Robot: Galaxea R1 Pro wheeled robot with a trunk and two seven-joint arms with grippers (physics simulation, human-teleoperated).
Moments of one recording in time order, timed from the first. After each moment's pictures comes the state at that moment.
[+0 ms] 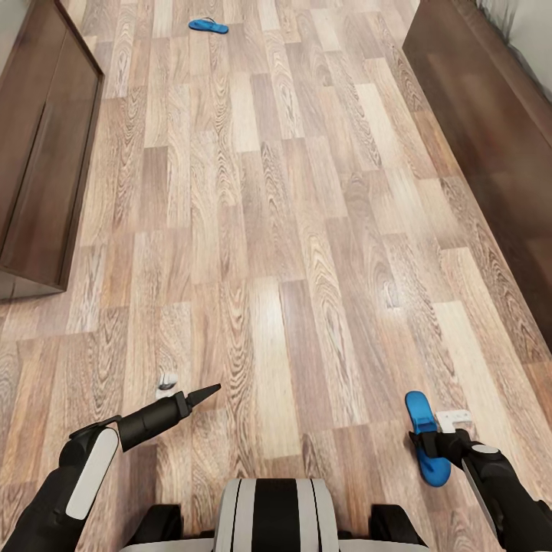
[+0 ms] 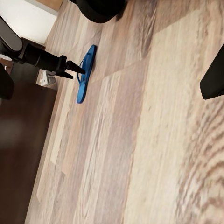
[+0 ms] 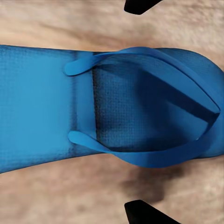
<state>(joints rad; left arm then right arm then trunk) -0.35 0.12 0.14 -1.30 0.55 0.80 -0.78 -0.40 -0.23 -0.23 -0.94 0.21 0.41 0.28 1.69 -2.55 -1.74</state>
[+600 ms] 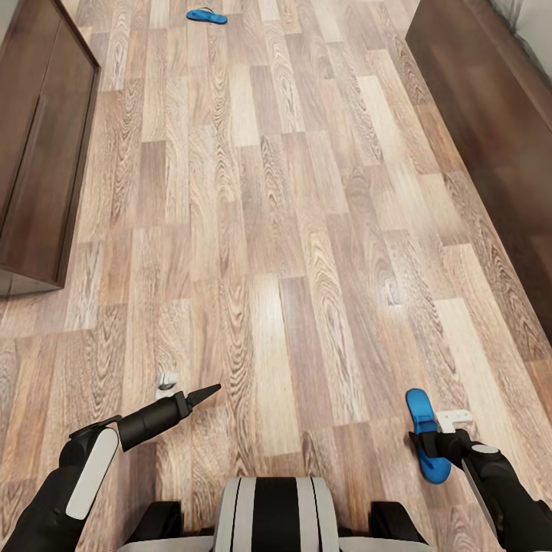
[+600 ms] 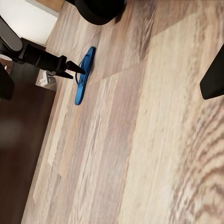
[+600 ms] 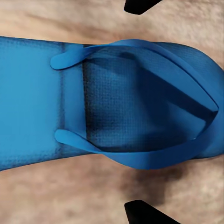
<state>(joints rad) -0.35 0.12 0.14 -1.30 0.55 0.80 -0.78 -0.40 -0.23 -0.23 -0.94 0.21 0.41 0.28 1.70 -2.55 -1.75</state>
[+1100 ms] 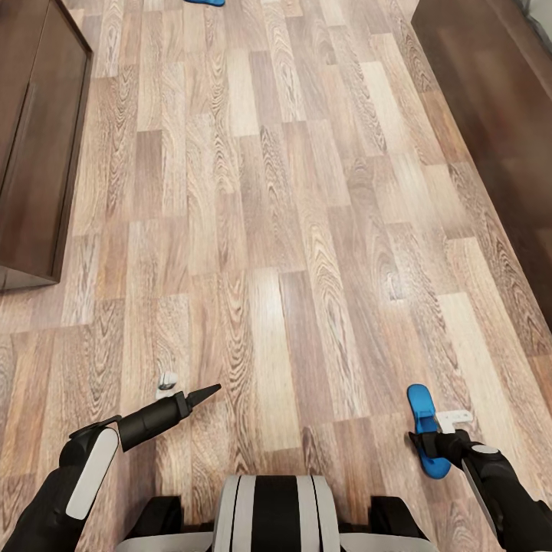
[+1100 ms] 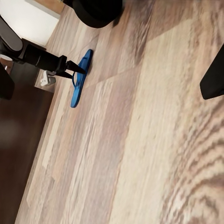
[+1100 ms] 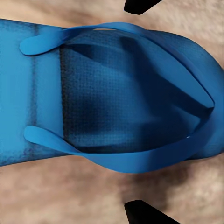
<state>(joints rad) -0.35 0.12 0.14 -1.30 0.55 0.80 -0.78 -0.40 -0.23 -0.23 -0.94 0.21 0.41 0.28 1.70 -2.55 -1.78</state>
